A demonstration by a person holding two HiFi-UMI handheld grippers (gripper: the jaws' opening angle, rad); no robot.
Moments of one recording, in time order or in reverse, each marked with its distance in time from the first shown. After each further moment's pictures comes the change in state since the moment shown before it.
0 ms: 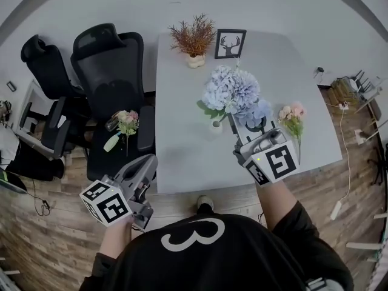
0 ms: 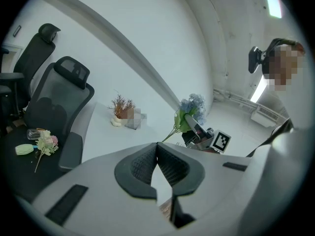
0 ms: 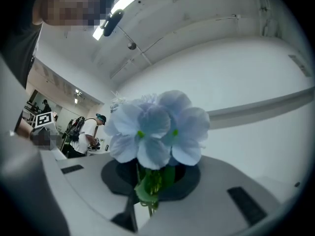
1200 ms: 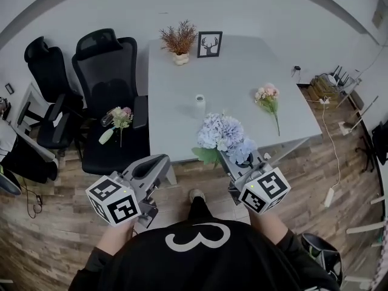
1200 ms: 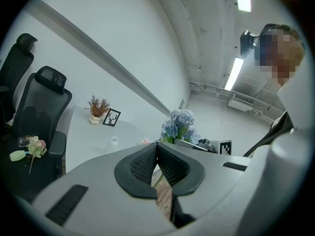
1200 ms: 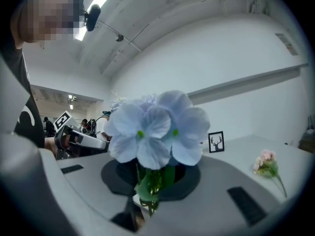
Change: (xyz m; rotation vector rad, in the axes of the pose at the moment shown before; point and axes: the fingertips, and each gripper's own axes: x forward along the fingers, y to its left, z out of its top) left arm -0.088 -0.138 -0.078 0.180 0.020 -0.180; right arm -0.198 0.143 -0.004 0.230 0.238 0.002
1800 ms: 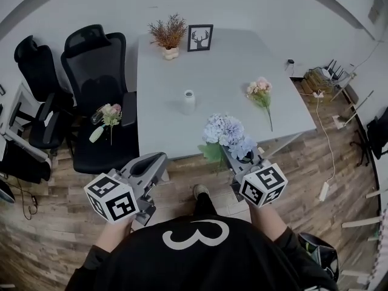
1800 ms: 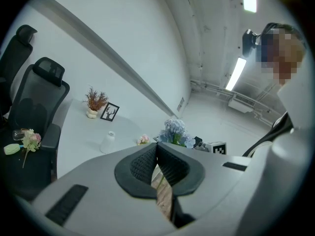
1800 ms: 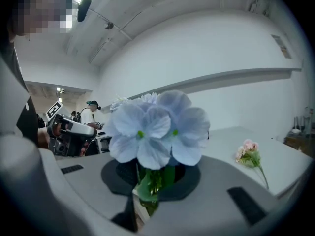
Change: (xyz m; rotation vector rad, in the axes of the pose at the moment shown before) left arm 0.029 0.007 -0.016 -0.038 0.033 -0.022; right arm -0.014 -0.057 -0.047 0.029 0.131 -0.116
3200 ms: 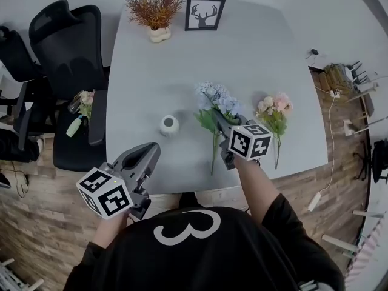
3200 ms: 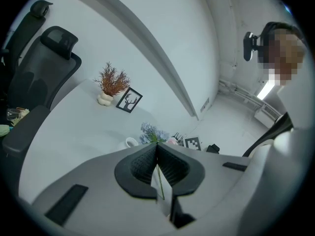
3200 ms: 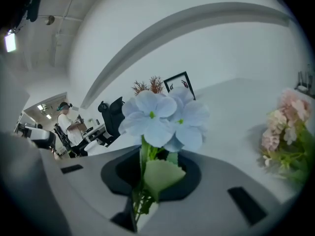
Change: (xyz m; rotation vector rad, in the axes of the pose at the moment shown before) left arm 0.202 0.157 0.016 -0.212 0.073 0.180; right arm 0.240 -0.255 -0.097 0.297 0.331 0.009
